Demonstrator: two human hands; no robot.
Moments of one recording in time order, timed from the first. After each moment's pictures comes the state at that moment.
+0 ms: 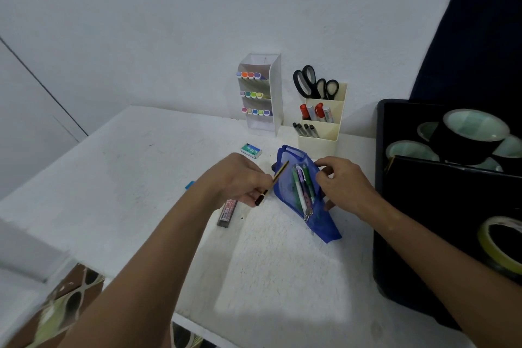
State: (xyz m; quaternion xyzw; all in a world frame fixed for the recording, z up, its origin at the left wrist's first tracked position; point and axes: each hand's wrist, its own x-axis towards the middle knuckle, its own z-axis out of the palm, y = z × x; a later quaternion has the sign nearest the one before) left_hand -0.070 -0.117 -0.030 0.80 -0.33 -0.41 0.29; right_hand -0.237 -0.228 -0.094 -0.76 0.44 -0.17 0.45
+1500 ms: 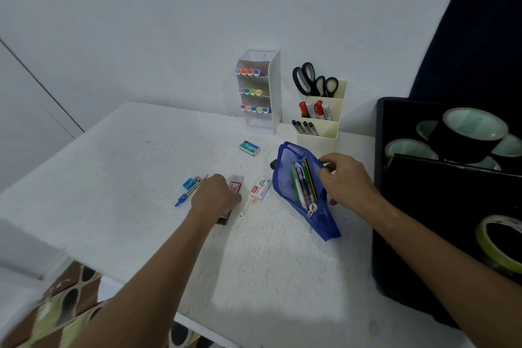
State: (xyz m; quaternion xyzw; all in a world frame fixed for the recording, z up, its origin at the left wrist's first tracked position) left_hand -0.025 -0.118 -0.123 0.94 -0.28 -0.18 0.08; right_hand -0.237 -0.230 -0.097 -0.77 0.46 -0.23 0.37
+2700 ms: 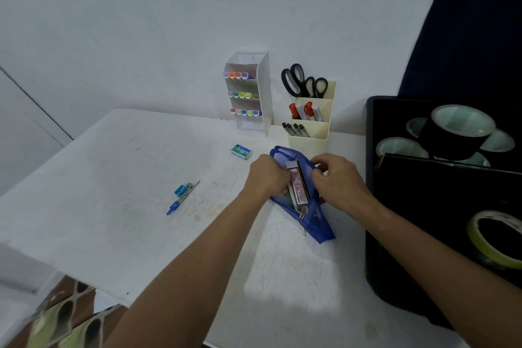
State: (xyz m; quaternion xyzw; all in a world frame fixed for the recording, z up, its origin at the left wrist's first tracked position) left_hand -0.098 -0.192 -0.098 0.85 -0.38 -0.27 0.26; right_hand -0.238 -0.228 -0.092 -0.76 0.46 -0.24 0.39
